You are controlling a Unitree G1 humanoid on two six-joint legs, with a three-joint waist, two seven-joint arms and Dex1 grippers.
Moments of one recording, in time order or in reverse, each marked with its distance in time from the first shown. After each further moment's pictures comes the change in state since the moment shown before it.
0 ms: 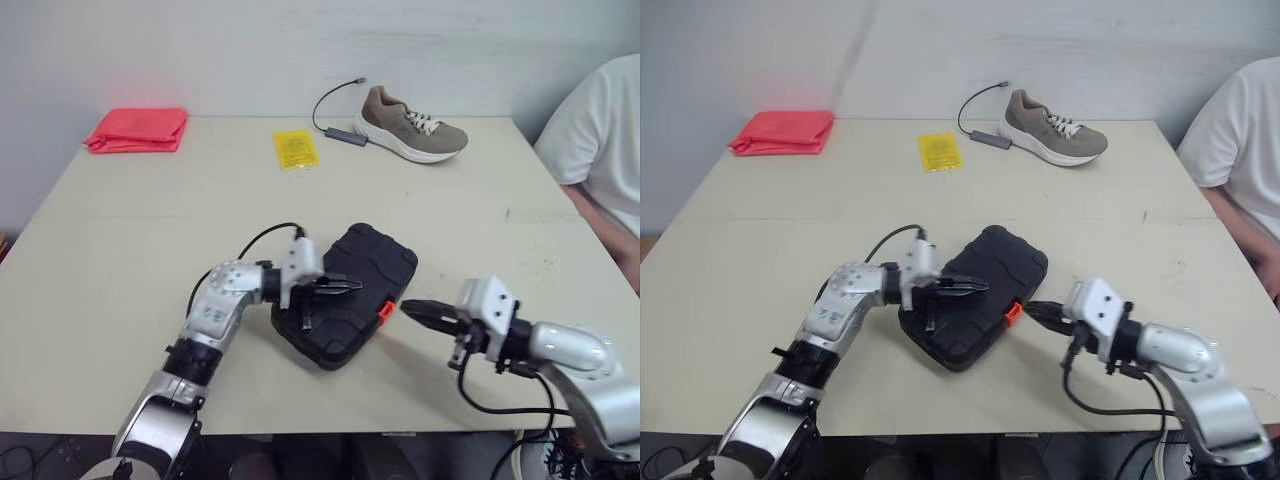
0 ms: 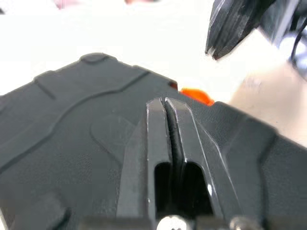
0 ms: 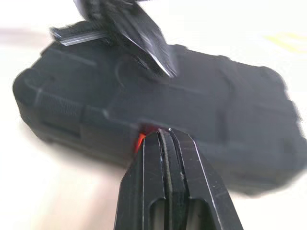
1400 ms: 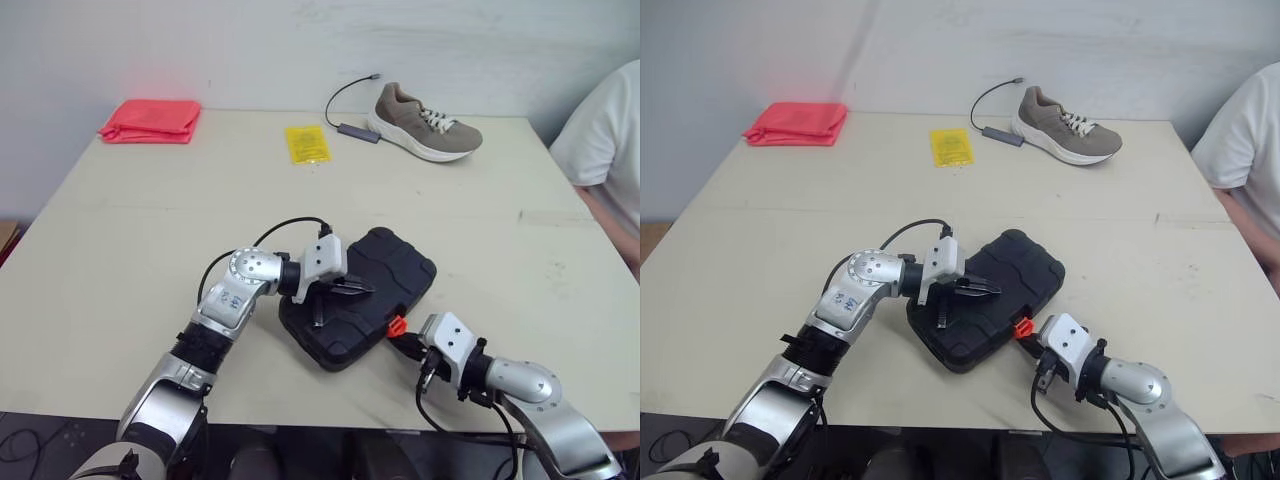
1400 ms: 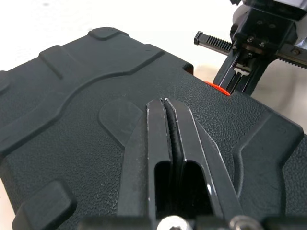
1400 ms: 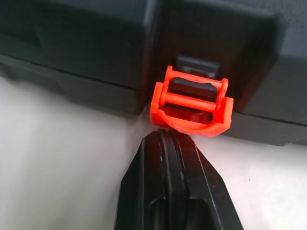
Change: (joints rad) left arm -0.157 -0.031 -0.173 0.035 0.186 0.160 0.107; right arm 0.073 0.164 0.277 0.142 -0.254 -0.068 -0.184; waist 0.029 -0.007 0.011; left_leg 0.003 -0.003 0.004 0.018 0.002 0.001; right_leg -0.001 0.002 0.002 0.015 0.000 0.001
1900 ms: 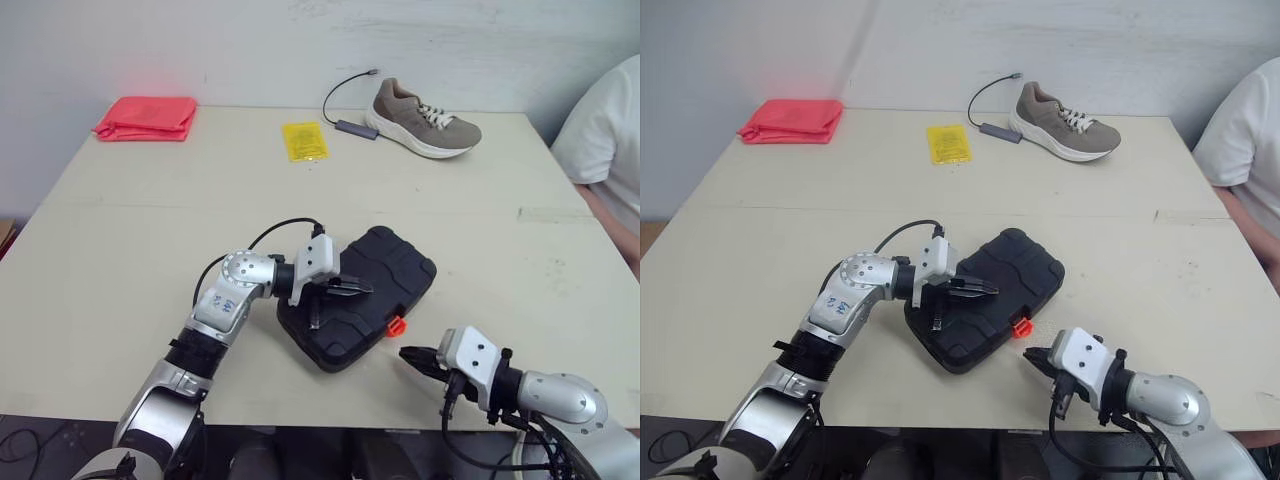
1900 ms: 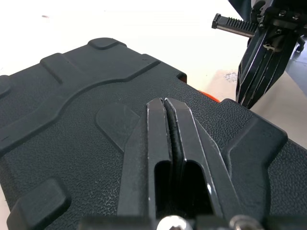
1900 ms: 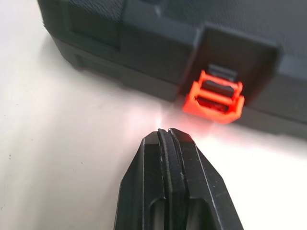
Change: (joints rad) left arm 0.036 0.006 0.038 -0.050 -0.061 0.005 -0.020; right arm 0.155 -0.162 -0.106 -0.252 0.092 0.108 0.046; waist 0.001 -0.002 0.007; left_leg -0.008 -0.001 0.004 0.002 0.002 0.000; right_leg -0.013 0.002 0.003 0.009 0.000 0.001
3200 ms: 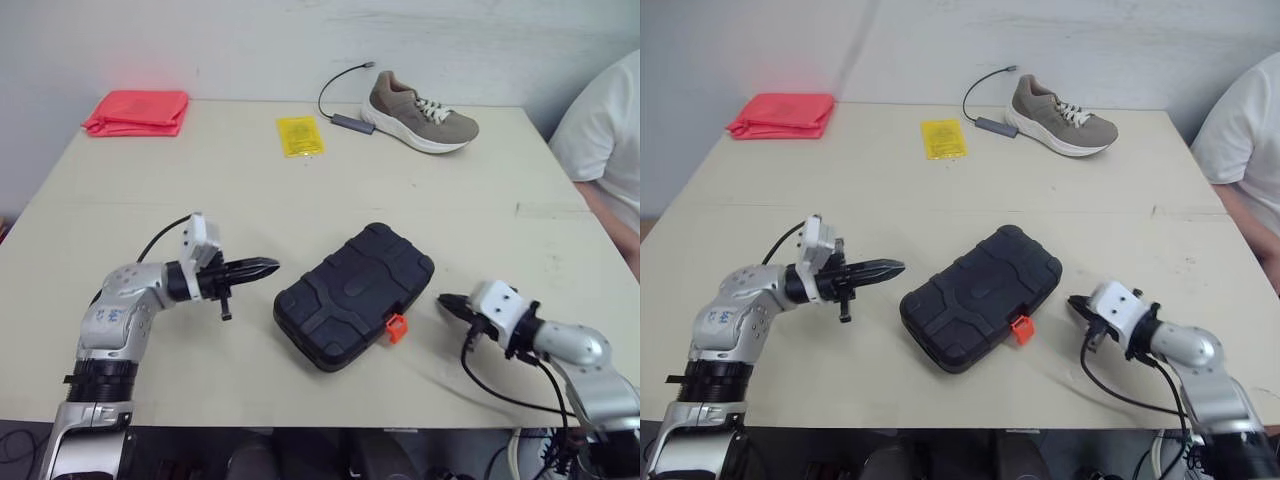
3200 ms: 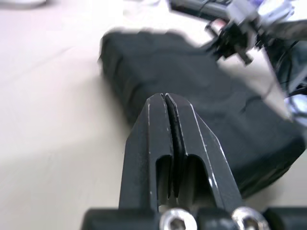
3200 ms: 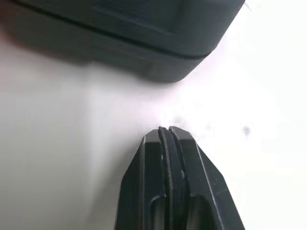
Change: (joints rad) left arm 0.155 0.232 0.365 -0.184 -0.318 0.255 -0.072; right arm -0.226 0.013 -0.118 0.480 -0.058 -0.315 0.035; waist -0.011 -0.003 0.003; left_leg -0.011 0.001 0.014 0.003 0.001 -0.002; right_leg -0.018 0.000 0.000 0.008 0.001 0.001
